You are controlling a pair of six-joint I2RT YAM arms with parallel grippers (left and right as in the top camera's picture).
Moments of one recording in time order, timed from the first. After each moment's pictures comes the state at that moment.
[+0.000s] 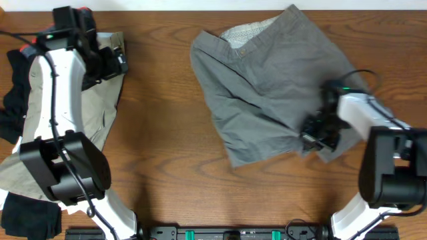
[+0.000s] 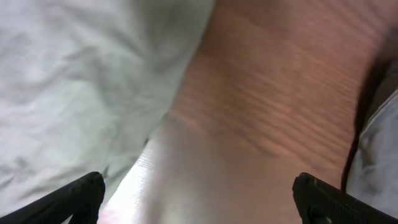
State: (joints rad) left arm 0.19 1.92 1.77 -1.10 0.12 -0.20; right arm -0.07 1.86 1.06 -0.96 -0.19 0.51
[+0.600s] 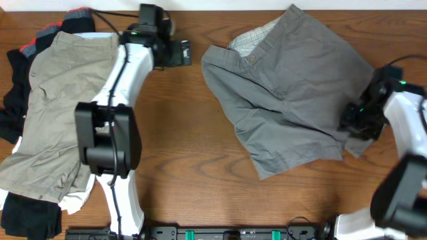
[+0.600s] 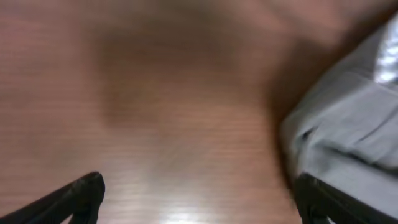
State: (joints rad) left arm -0.13 2.14 1.77 -0.69 0.19 -0.18; right arm -0.29 1.68 1.22 -1.07 -0.10 0.26
